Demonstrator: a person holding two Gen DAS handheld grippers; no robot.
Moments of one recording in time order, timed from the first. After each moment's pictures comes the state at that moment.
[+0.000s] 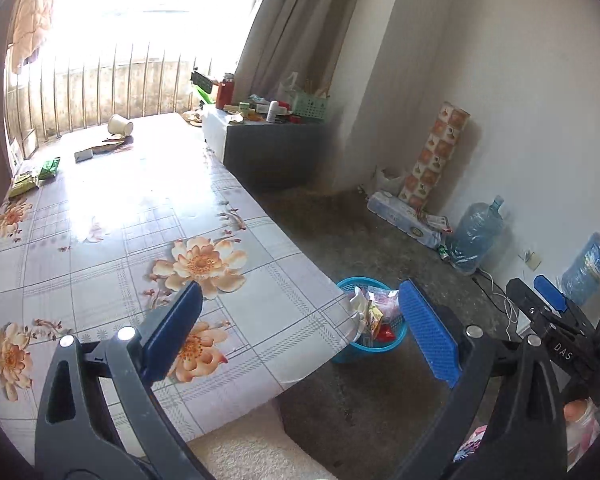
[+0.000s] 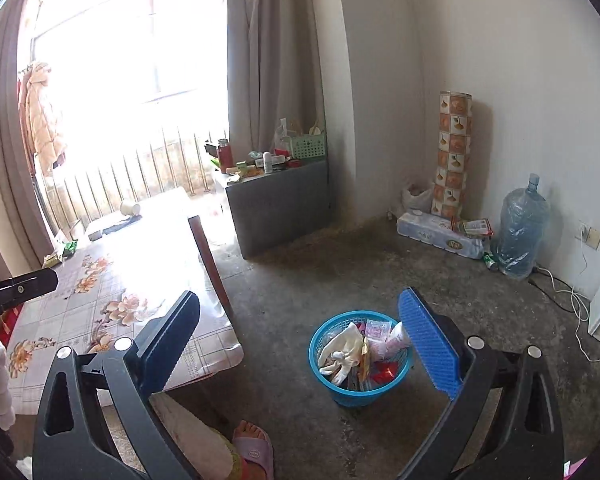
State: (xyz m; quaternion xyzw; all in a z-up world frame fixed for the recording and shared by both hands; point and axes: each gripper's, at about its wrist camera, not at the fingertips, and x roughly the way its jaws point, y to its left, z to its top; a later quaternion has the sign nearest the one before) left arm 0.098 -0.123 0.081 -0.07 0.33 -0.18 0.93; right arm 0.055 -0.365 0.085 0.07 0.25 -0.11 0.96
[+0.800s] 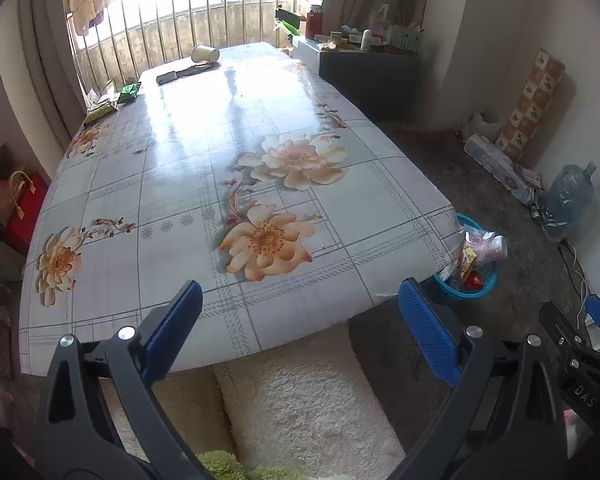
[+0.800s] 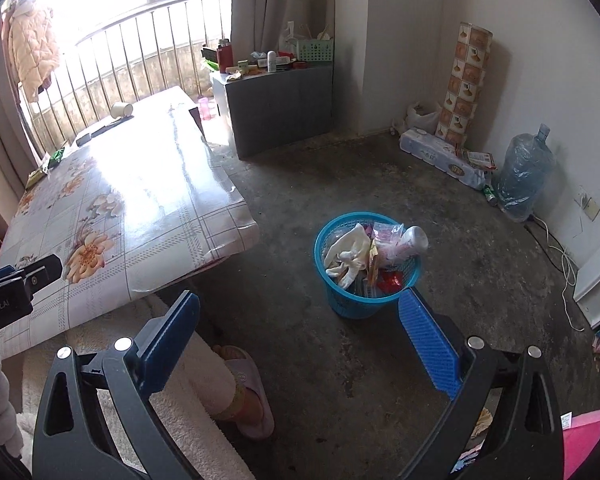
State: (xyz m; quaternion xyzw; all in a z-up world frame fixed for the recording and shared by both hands) left arm 0.090 -0.123 0.005 -0.01 0.45 -0.02 0.89; right arm 0.070 -0.324 0.010 0.06 0.42 -0.11 0.90
